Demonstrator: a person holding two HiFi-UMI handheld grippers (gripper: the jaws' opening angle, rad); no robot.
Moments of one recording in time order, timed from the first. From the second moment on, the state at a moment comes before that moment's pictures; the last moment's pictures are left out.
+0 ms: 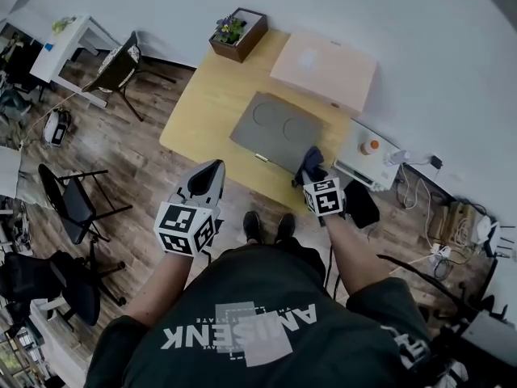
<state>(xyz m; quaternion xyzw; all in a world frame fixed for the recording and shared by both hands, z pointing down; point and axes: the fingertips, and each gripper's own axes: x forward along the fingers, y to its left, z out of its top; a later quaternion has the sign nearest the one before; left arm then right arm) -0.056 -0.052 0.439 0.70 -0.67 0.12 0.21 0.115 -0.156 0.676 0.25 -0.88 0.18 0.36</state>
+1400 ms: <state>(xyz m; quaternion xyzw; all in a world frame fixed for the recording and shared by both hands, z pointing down) -0.137 -0.124 0.464 0.81 -0.54 0.17 0.18 0.114 -0.099 0.681 0.48 -0.77 0.29 0.31</state>
